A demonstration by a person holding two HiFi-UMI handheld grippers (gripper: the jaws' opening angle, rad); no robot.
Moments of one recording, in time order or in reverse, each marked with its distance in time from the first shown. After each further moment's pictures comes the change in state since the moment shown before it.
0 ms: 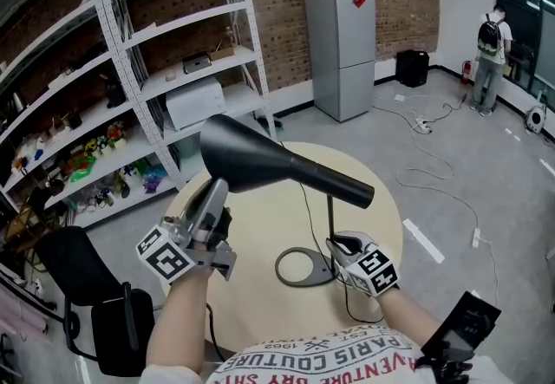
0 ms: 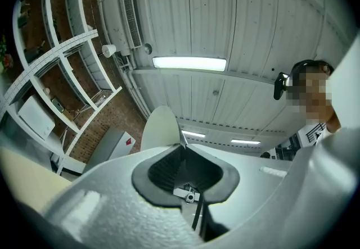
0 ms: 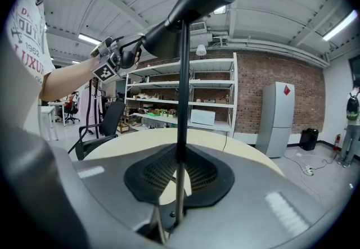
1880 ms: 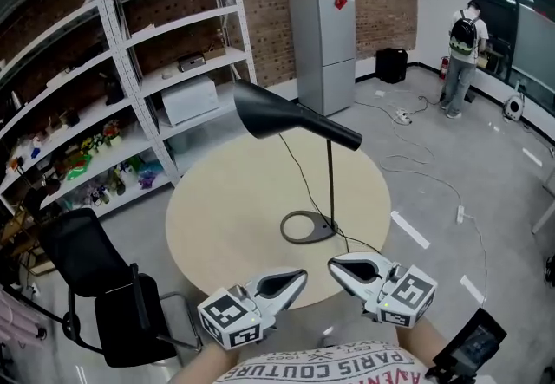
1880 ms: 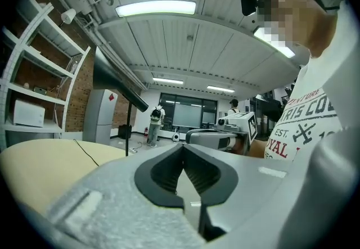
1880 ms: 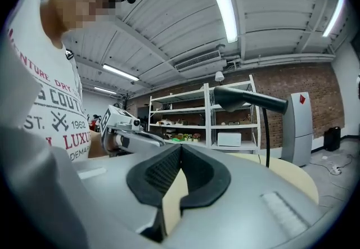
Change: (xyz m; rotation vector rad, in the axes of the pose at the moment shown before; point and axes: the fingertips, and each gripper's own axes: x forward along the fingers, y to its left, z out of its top) left arm -0.150 -0.221 -0.160 0.100 0.564 -0.171; right arm -0.189 0.220 0.103 0.016 -0.269 0.172
